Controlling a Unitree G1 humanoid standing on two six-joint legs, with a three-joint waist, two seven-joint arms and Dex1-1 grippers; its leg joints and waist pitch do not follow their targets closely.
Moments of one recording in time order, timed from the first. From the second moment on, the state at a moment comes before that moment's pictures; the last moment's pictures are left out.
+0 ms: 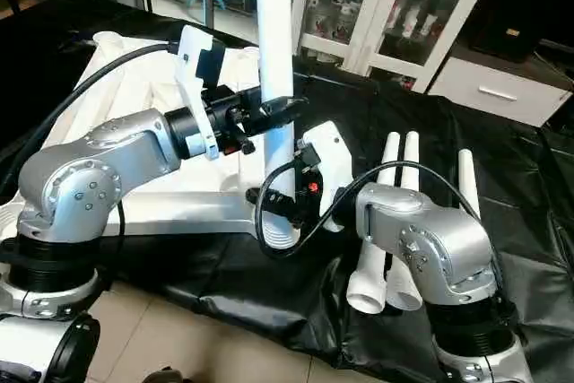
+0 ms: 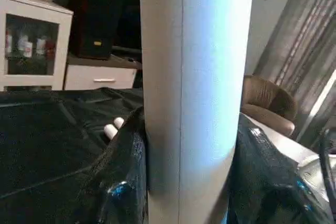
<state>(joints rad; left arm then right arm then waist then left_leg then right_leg) -0.72 0.19 -0.05 -0.17 -0.65 0.91 -0.48 -0.44 -0.37 0.10 -0.29 0.58 1.07 0.49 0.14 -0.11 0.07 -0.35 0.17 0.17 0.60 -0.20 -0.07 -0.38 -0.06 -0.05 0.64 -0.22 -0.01</state>
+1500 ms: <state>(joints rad) -0.72 0.24 -0.10 -0.17 -0.65 0.90 -0.56 -0.44 -0.41 0.16 -0.30 0.56 1.07 0.54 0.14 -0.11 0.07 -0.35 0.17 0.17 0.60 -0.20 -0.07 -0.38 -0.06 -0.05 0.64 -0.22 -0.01</state>
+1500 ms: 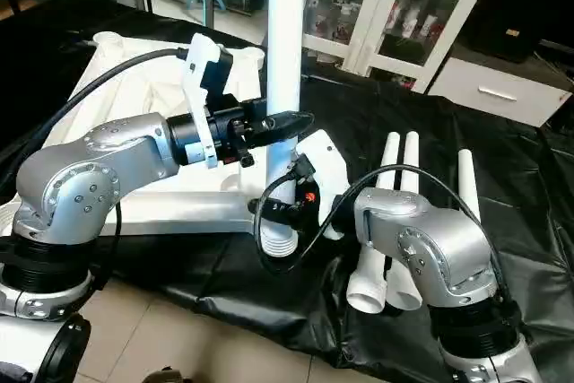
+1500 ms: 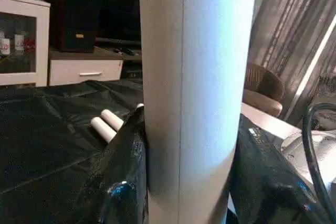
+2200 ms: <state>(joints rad) -0.67 0.29 -0.04 -0.20 -0.67 0.89 -0.60 -0.43 -0.37 0.05 -0.27 0.55 1.03 0.45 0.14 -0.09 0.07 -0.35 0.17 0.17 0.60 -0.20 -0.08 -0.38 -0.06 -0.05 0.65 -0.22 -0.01</state>
